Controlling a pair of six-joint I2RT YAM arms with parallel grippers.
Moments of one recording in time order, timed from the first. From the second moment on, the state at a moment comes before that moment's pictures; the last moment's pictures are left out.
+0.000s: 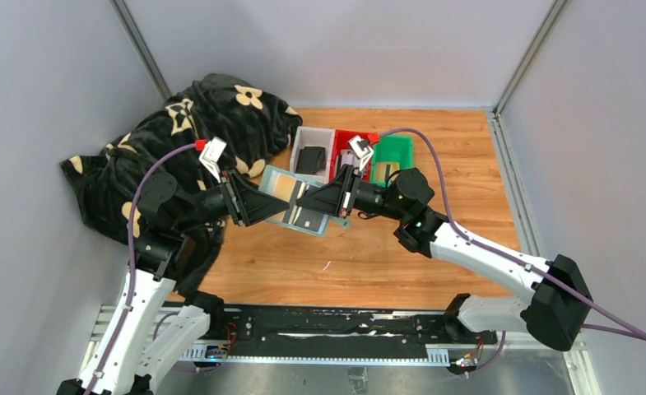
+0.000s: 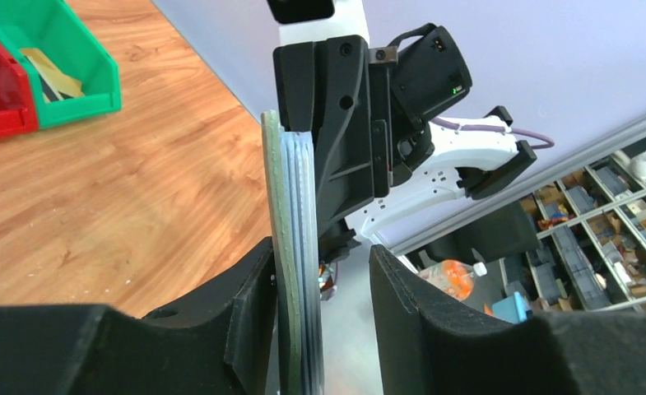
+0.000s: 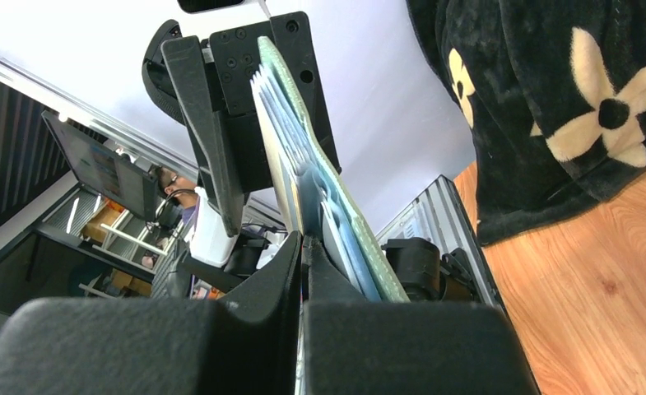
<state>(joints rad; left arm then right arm) -0.29 0.69 0.90 -0.13 0.88 -0.85 0.86 1.21 0.87 0.60 -0.52 1.10</state>
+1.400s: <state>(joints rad) -0.26 0.65 0.88 -0.09 0.90 -0.93 0.90 1.21 0.76 0.82 -0.53 1.17</state>
